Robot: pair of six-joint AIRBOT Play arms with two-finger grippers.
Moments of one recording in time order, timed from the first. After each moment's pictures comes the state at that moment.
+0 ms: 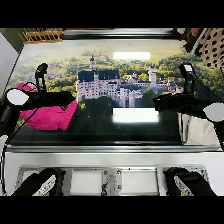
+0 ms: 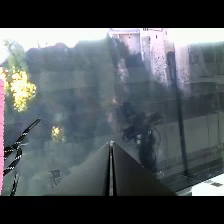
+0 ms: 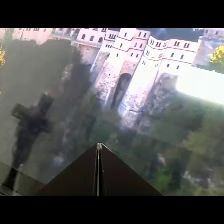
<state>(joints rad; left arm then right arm) -0.02 -1.02 0.96 0.97 -1.01 -1.39 0.10 -0.82 0.90 -1.05 0.93 1.27</state>
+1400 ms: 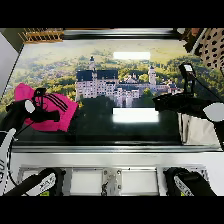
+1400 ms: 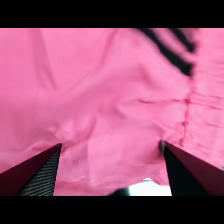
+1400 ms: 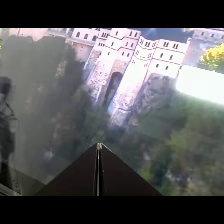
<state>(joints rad) 0.15 -1.20 0.80 1.55 -0.98 -1.45 0.10 -0.82 0.90 -1.05 0.93 1.27</state>
